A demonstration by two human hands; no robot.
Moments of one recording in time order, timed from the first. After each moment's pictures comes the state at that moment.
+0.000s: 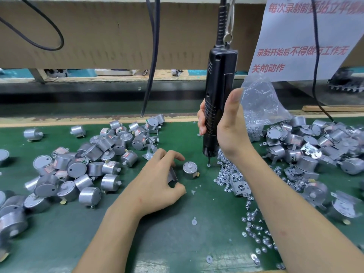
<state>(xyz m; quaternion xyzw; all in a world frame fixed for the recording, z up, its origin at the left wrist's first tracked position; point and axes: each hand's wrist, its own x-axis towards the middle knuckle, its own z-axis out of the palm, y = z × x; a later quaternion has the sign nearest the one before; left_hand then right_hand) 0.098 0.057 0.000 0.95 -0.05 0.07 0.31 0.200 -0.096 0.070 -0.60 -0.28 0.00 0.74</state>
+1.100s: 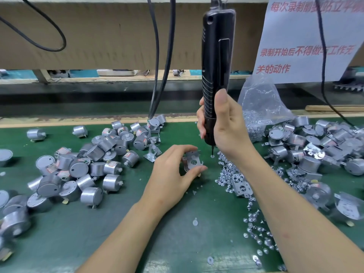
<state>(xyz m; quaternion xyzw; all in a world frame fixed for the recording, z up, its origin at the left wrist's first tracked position) 0.113 0.027 -0.004 0.89 -0.05 0.27 0.36 0.195 -0.094 0.072 -0.61 -0.31 -0.01 0.73</state>
